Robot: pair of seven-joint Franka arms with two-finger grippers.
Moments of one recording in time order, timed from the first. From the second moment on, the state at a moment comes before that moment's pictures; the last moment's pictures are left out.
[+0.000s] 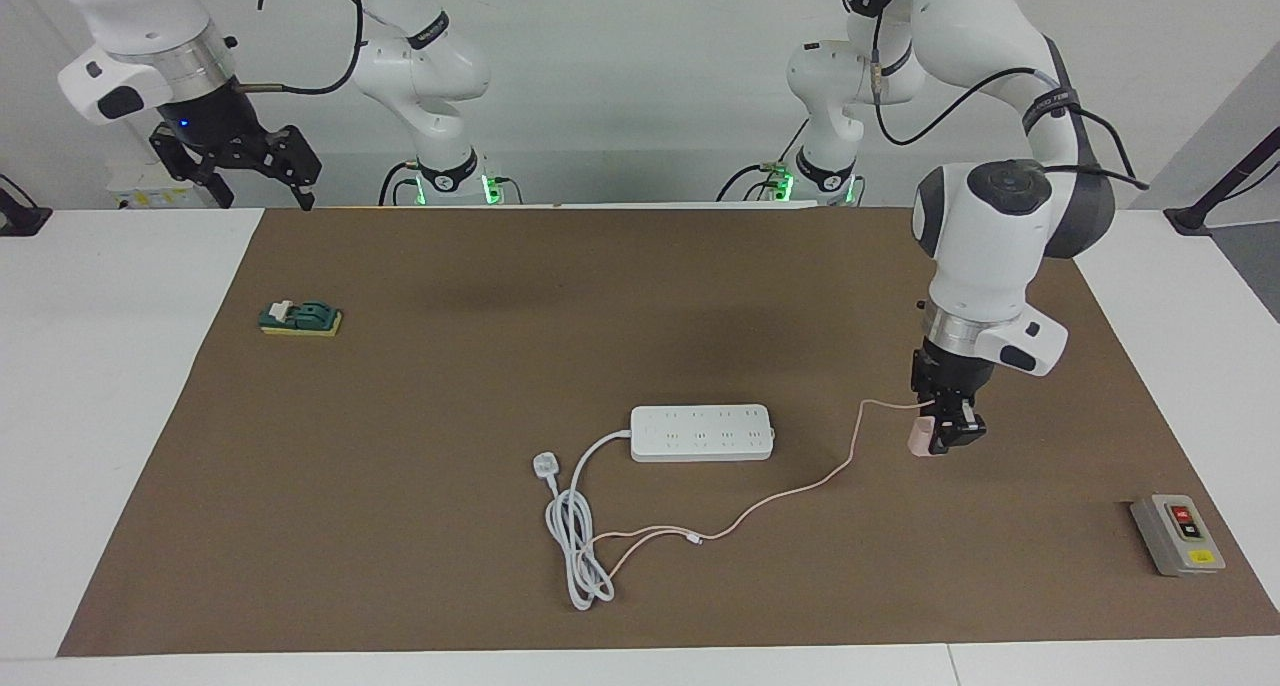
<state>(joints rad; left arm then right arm) -0.19 0.36 -0.04 -1.59 0.18 2.19 -1.81 -0.04 -0.07 -0.04 -1.57 -0.02 1.48 -0.03</state>
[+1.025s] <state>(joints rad) -0.44 0.32 -0.05 -1.81 0.18 2.18 -2.17 -0.04 -0.07 -0.04 -1.57 -0.02 1.48 -0.03</state>
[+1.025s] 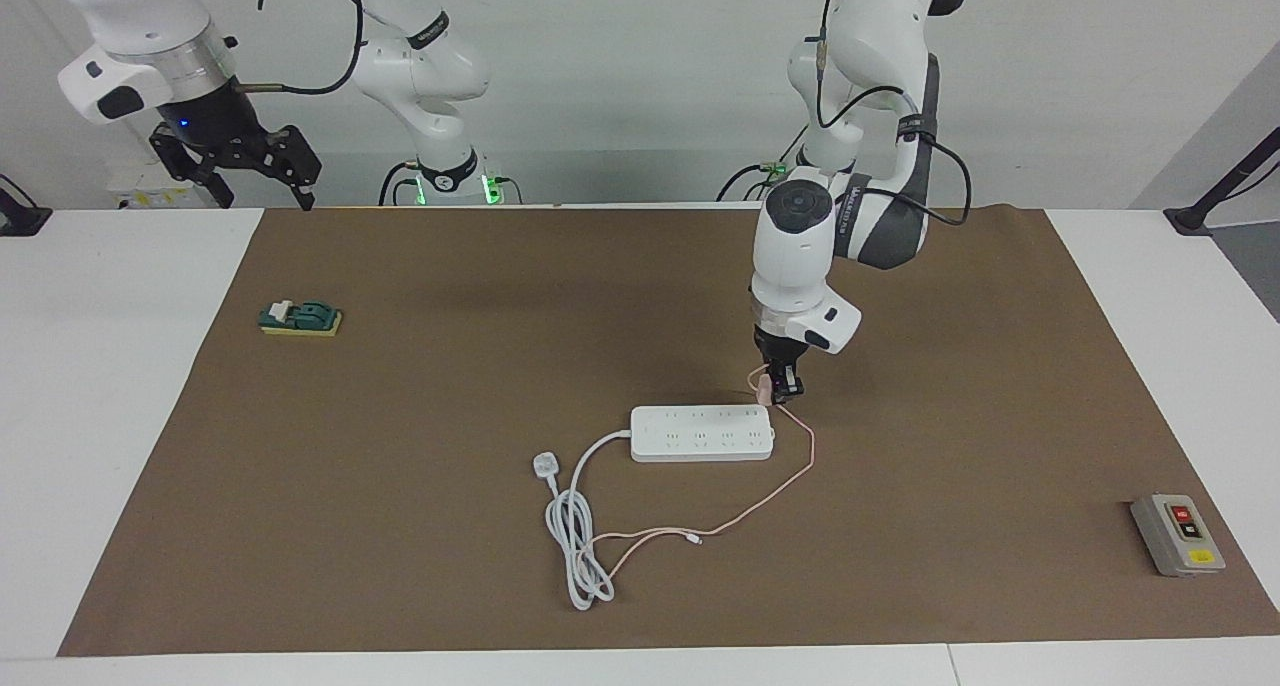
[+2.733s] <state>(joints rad) -0.44 0.45 -0.07 -1.65 0.11 2.06 -2.06 -0.04 -0.07 -0.04 -1.57 -0.02 1.48 -0.03</state>
